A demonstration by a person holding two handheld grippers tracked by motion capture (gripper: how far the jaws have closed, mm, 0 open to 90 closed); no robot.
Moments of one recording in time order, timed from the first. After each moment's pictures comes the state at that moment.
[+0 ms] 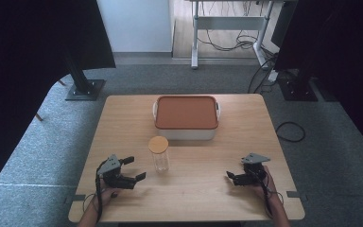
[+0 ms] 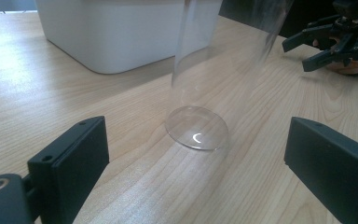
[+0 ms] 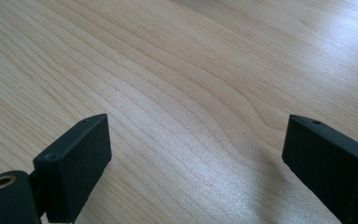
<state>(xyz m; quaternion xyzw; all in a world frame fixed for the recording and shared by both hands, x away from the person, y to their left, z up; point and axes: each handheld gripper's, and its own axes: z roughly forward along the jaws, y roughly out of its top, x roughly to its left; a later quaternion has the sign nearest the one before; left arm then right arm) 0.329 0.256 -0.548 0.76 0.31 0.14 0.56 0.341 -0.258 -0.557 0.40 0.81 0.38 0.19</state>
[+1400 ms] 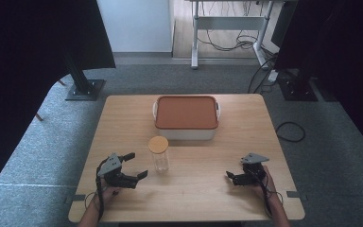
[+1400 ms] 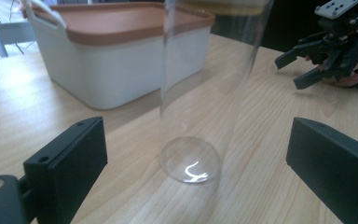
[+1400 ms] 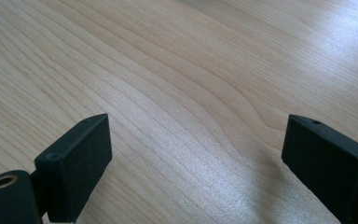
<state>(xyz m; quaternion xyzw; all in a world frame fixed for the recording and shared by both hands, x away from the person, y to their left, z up) 0.322 0.242 -0.523 0.75 0.27 0.18 0.57 0.341 -0.256 -0.557 0.40 0.82 0.38 0.19</state>
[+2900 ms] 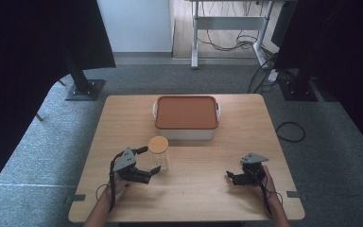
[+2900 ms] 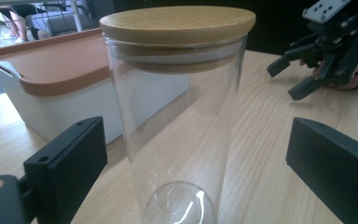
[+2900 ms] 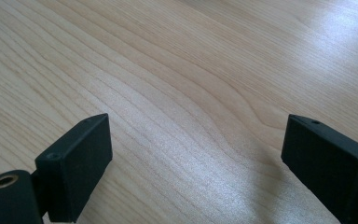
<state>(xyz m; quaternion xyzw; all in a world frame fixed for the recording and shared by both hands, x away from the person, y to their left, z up) 0.338 0.198 -0.512 0.77 0.22 0.20 0.57 0.342 -0.255 -0.558 0.40 0.82 0.37 0.20</state>
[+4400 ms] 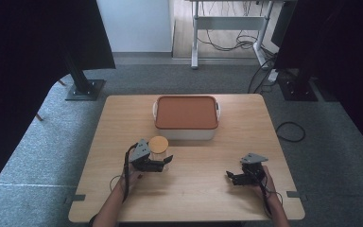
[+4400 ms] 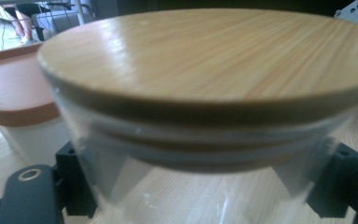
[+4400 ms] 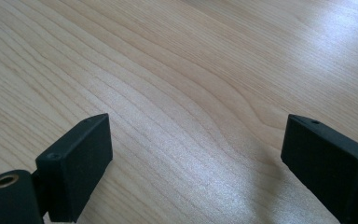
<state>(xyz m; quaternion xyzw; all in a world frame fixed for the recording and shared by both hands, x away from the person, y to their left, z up) 0.371 0.163 -0.517 0.76 0.24 0.20 0.57 0.342 -0.254 -0.558 0.40 0.82 0.36 0.20</state>
